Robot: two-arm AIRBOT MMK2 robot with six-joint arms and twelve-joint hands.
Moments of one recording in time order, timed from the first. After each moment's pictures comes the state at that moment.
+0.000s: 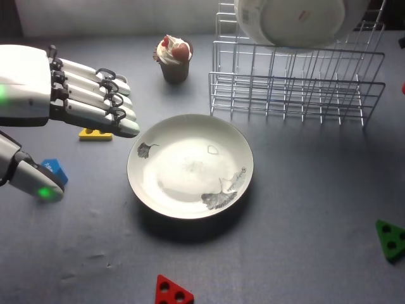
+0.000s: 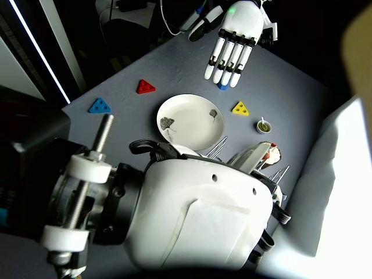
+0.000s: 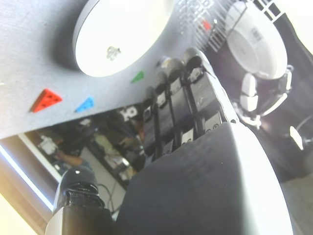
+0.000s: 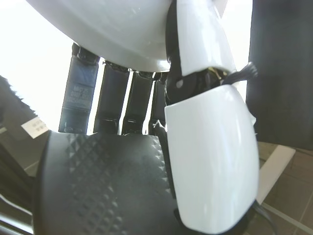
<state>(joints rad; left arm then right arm) 0.50 -1.06 1.73 1.25 -1.25 -0.03 0.00 -1.13 1.50 0.99 -0.01 -1.18</state>
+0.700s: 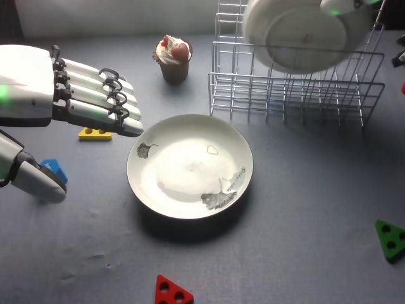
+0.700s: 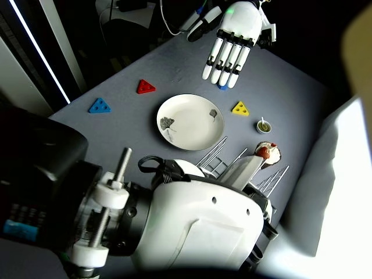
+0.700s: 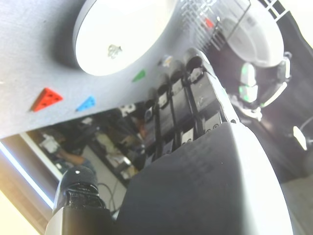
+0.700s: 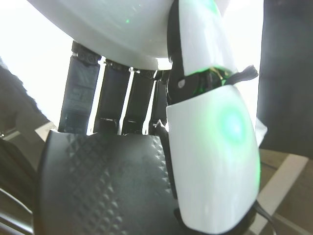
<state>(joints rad) 0.50 -1.06 1.72 1.26 -1.25 -0.03 -0.08 -1.19 1.56 1.02 0.01 -1.18</state>
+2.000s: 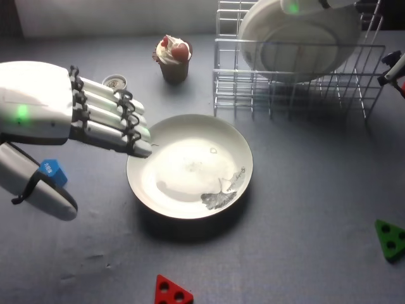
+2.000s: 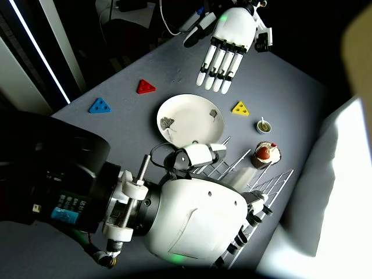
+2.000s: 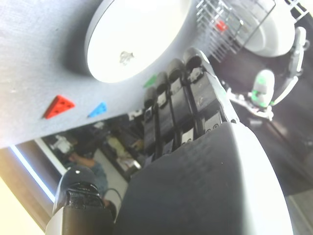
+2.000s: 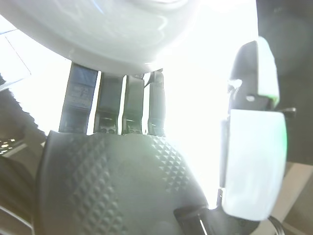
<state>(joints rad) 0.49 -1.06 1.67 1.33 -1.18 0.00 -0.12 -1.22 1.55 1.03 0.02 -1.17</state>
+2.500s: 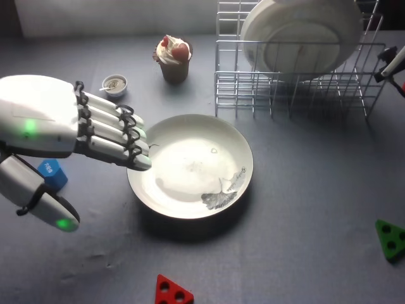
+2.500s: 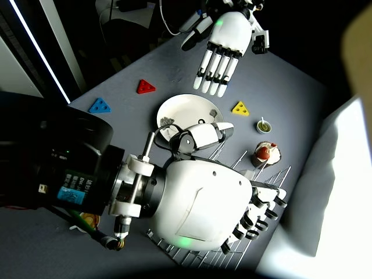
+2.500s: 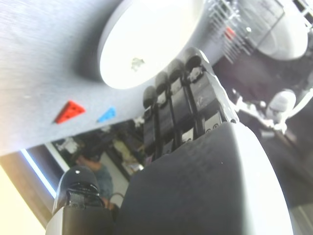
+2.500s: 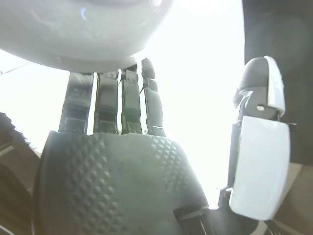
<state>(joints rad) 0.51 -1.07 1.64 1.36 -1.13 0.01 -0.10 -1.20 1.50 0.98 0.02 -1.17</state>
